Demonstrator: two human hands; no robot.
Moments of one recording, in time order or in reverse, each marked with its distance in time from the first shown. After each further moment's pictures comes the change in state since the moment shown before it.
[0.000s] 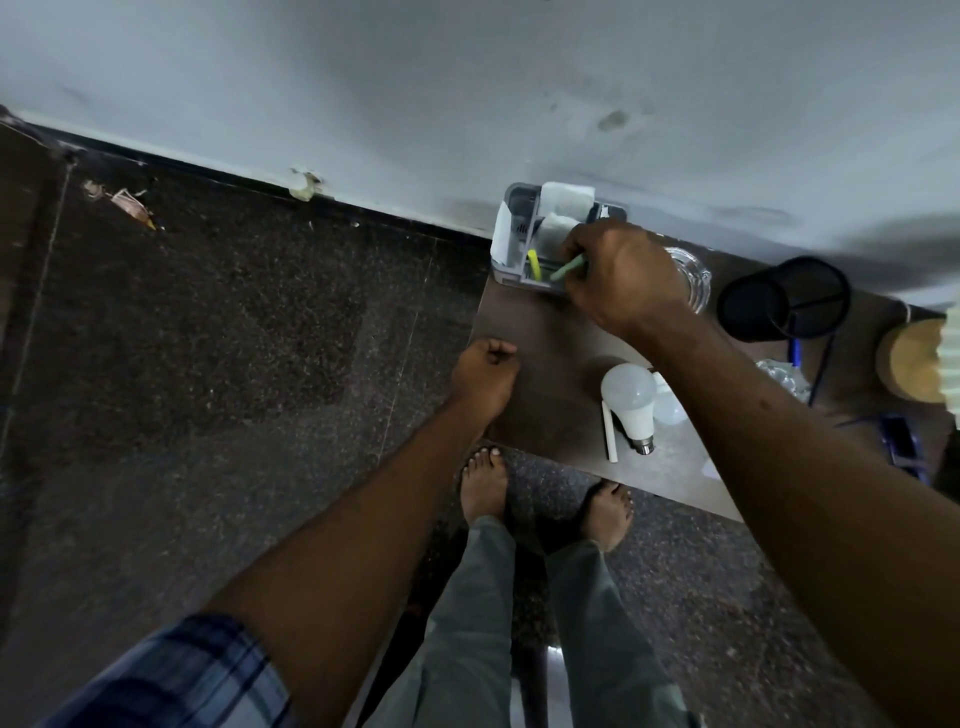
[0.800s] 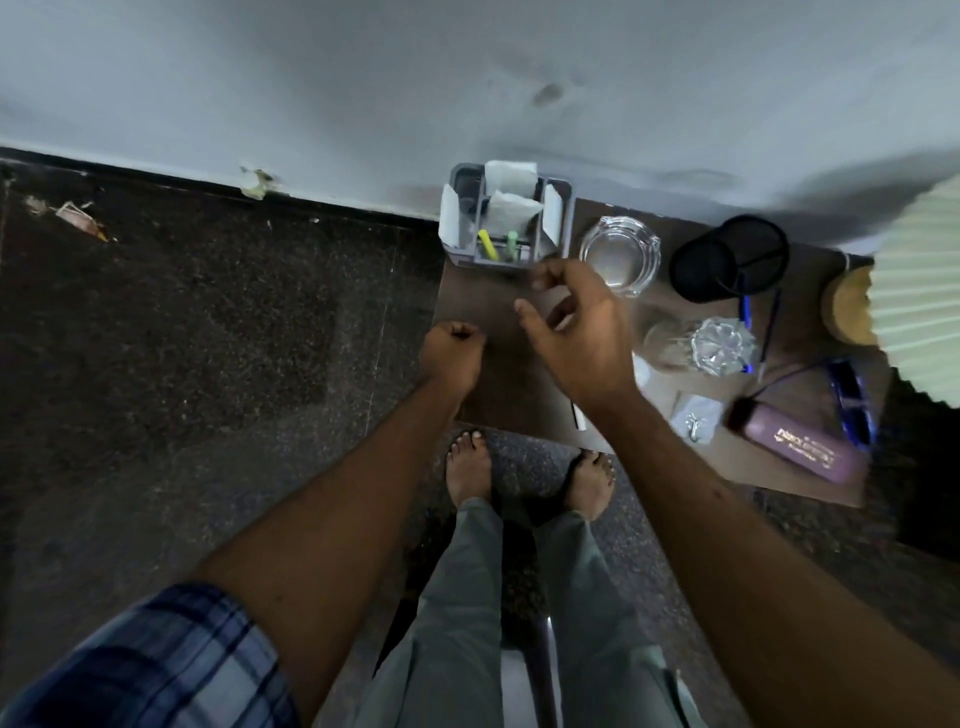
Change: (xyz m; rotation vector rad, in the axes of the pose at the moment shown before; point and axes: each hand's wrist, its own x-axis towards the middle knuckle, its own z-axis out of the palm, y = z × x) left_hand -0.006 0.010 0.011 0.048 0.077 -0.057; right_hand -0.088 0.000 0.046 0.589 0.357 0.152
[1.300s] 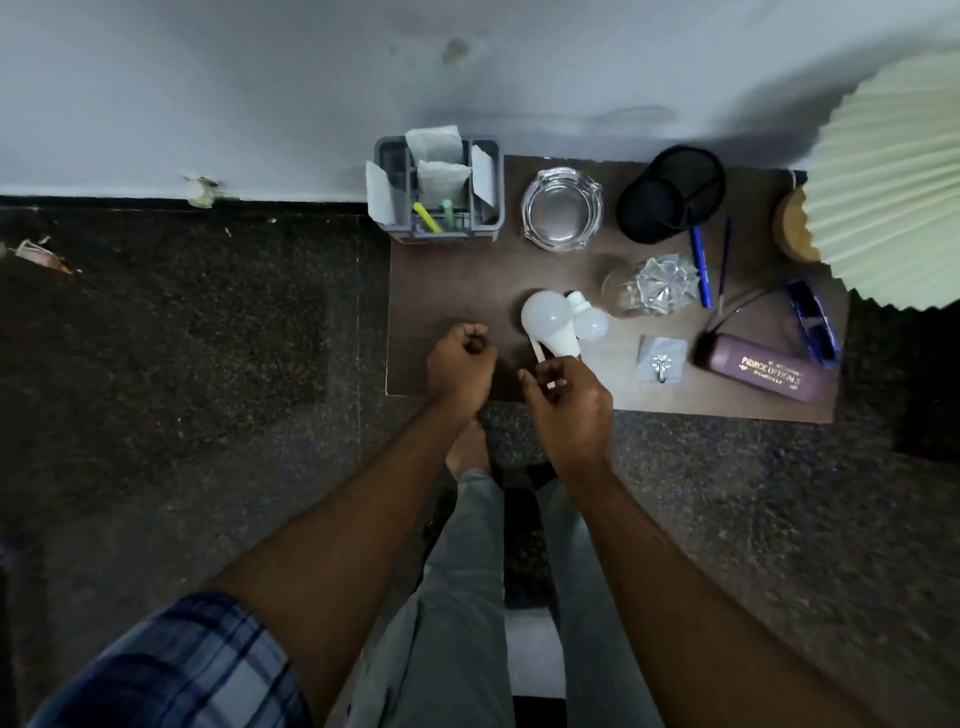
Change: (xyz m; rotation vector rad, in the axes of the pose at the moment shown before) left_hand -0.061 -0.024 0.034 0.248 -0.044 0.236; right_hand -0.128 0.062 0.016 -0.079 0.156 0.496
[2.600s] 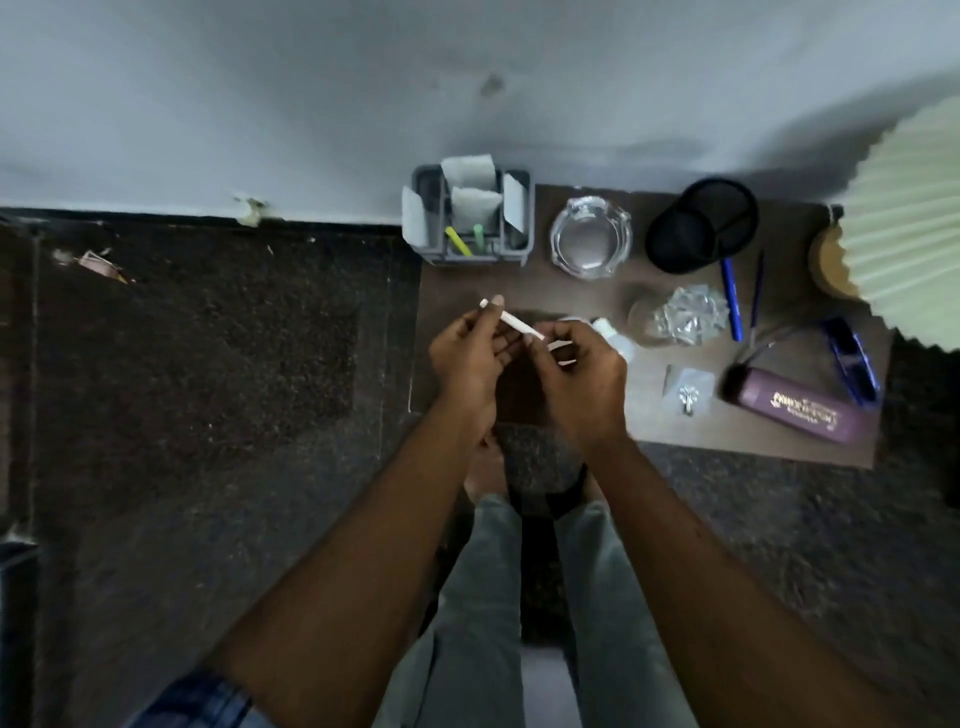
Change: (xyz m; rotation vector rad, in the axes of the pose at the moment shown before) left_hand -0.001 0.058 -0.028 -0.977 -0.017 -0.267; right_hand 0.045 -0.065 -0.009 0.339 -0.088 -0.122
